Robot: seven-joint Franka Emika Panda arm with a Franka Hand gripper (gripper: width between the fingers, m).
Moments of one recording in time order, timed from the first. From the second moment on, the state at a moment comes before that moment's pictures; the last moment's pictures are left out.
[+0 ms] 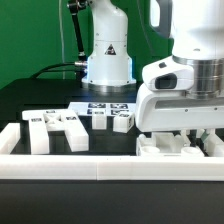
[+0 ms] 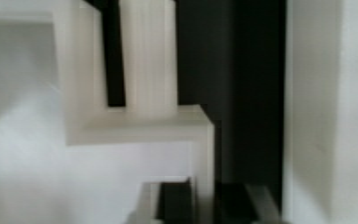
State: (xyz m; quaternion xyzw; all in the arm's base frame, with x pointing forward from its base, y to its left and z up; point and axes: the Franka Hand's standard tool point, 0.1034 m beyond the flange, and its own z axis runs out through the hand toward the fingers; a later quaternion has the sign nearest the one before) arm 0.603 0.112 0.018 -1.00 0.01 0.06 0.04
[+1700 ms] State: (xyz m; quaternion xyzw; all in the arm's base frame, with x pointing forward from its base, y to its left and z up) arm 0.552 0.067 0.073 -0.99 0.12 0.07 0.02
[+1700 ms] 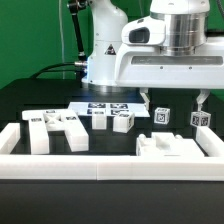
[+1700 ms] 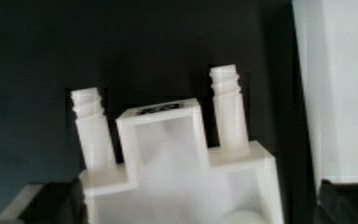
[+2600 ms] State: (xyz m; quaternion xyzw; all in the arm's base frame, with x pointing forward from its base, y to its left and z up) arm 0.514 0.009 0.066 -0.98 0.15 0.10 0.04
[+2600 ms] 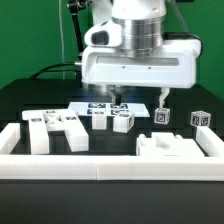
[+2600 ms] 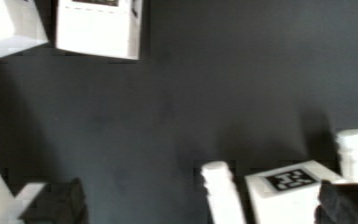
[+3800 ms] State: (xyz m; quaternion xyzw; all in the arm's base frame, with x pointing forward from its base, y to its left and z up) arm 0.475 -0.013 0.042 -0.93 0.14 0.32 0.07
